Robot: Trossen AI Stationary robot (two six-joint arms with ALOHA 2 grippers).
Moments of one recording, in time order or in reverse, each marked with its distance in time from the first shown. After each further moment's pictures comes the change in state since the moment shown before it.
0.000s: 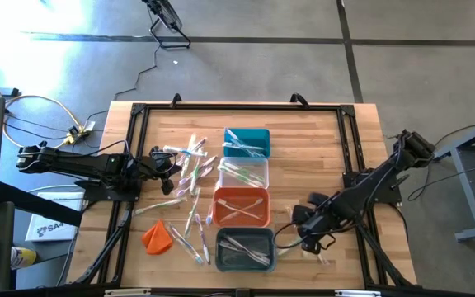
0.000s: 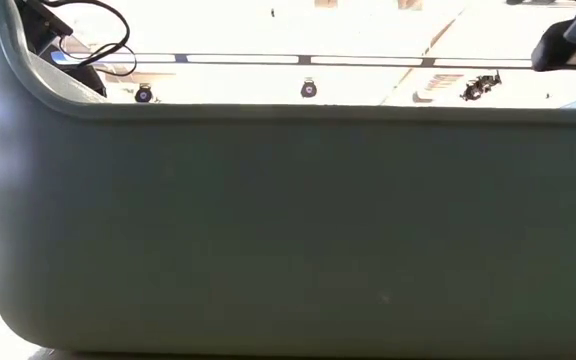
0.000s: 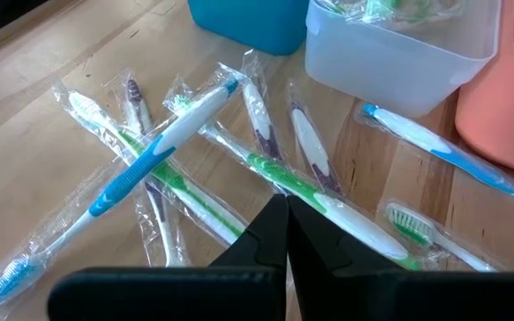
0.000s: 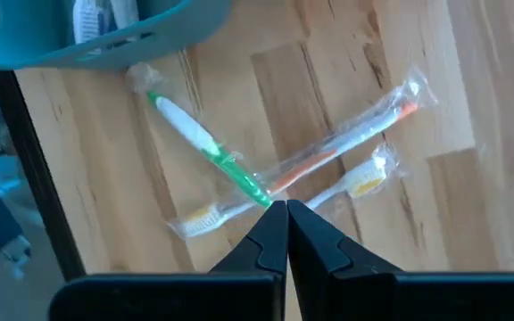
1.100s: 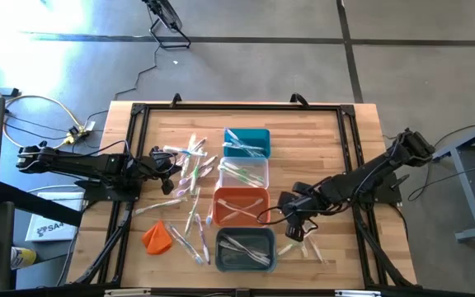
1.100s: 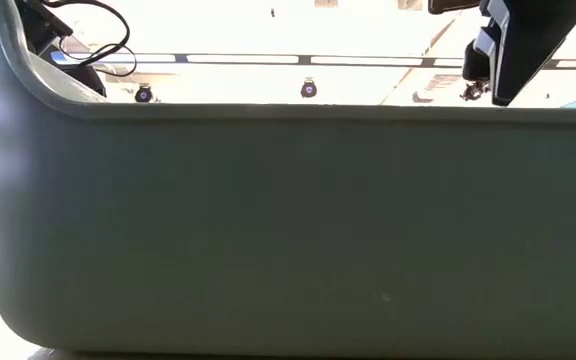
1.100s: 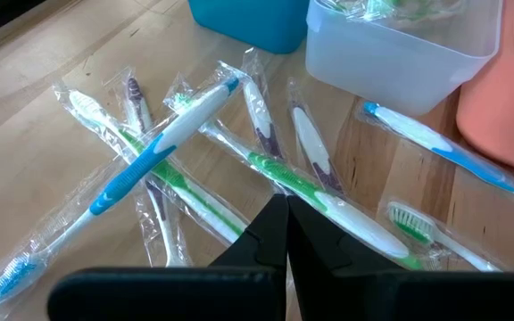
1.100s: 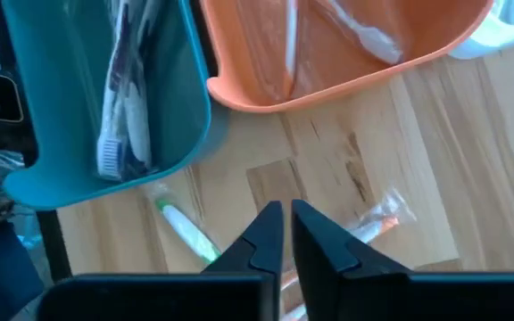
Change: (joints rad) left arm 0.000 0.000 0.000 -0.003 0.000 0.000; right arm -0.176 0.000 0.001 0.160 0.001 -0.147
